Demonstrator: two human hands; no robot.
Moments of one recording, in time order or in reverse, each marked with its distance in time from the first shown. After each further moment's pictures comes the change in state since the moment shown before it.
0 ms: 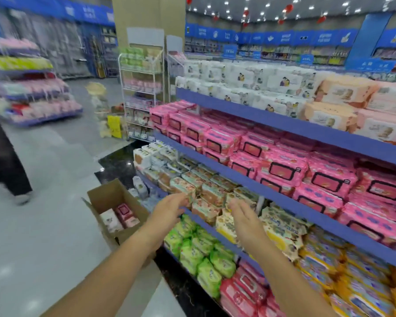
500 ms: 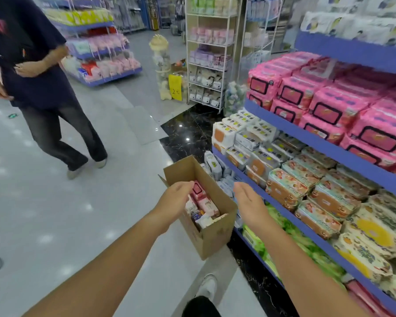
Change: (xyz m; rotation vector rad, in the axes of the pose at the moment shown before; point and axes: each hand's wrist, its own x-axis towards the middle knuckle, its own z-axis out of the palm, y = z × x) left_hand 0.202 -0.068 -0.392 0.166 0.216 -0.135; right_hand 0.236 -0.088 0.412 -0.042 -0.292 0.041
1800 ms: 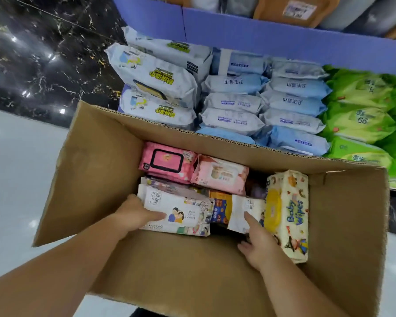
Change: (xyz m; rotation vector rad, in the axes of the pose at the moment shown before) left_hand 0.805 -0.422 0.014 1.019 -0.711 -0.491; right_hand 0.528 0.415 0.387 1.294 0.814 1.390
